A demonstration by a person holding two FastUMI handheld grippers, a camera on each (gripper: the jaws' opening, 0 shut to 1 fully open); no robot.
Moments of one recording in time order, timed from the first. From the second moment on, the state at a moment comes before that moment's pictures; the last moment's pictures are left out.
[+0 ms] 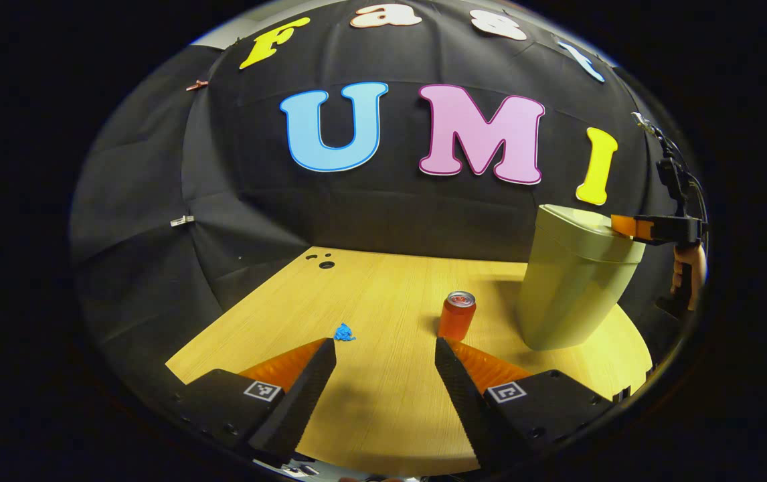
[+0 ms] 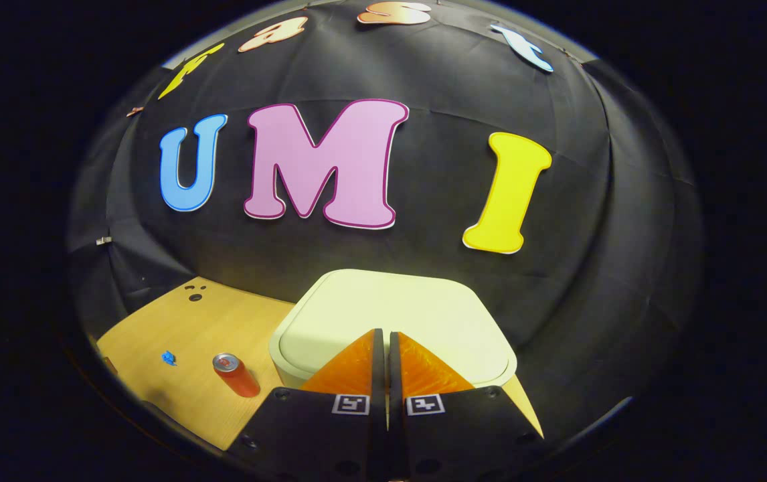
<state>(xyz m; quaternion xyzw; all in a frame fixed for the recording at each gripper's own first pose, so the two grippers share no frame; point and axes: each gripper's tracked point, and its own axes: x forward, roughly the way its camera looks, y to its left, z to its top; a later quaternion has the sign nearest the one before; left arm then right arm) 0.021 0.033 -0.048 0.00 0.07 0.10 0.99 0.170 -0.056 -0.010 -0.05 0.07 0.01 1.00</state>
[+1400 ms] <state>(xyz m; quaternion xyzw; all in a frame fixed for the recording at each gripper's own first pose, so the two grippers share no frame) -0.043 0.131 -0.061 -0.01 0.04 0.09 0.99 0.015 -0.001 -0.032 -0.01 0.09 0.00 1.00</state>
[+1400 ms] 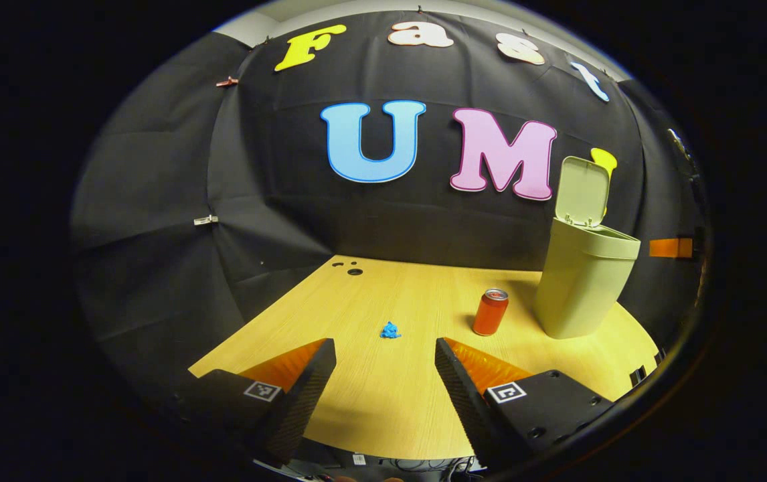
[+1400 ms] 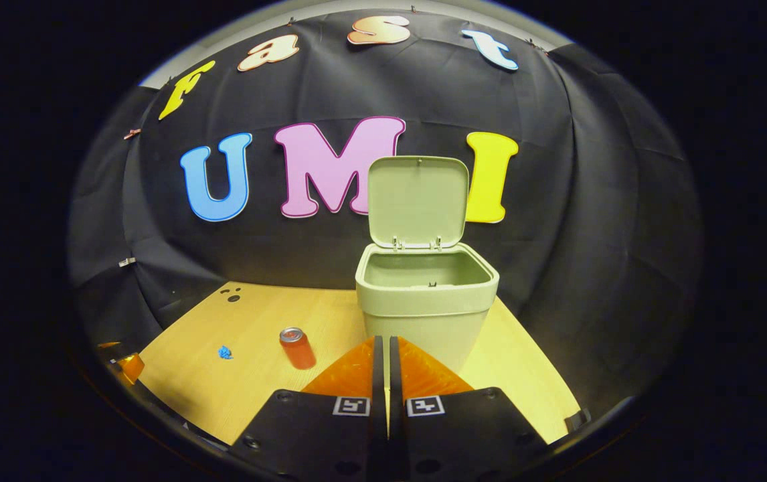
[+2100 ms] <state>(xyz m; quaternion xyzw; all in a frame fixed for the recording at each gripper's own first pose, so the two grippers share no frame) 0.076 0.148 -0.093 -0.03 0.10 0.09 0.99 0.043 0.022 -0.090 -0.01 0.16 0.05 0.99</state>
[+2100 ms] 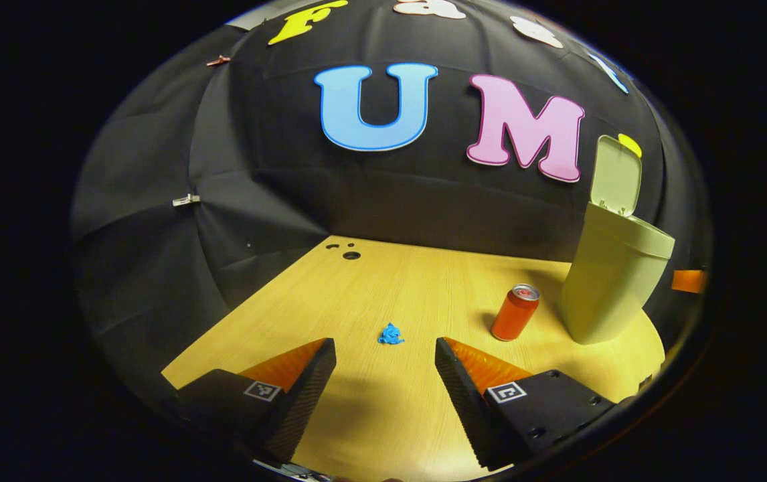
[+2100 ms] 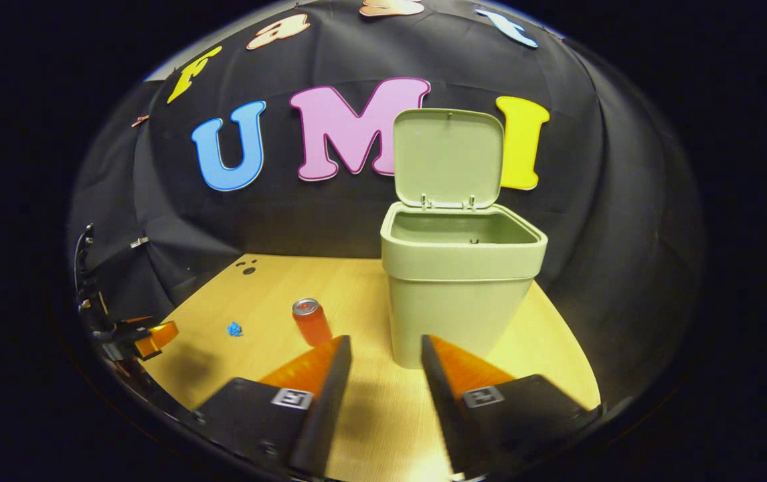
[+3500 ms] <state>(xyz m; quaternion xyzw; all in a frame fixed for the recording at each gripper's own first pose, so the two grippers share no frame) 0.260 0.176 -0.202 -0.02 0.20 0.13 0.97 0.011 0.014 -0.165 0.01 0.28 0.04 0.96</state>
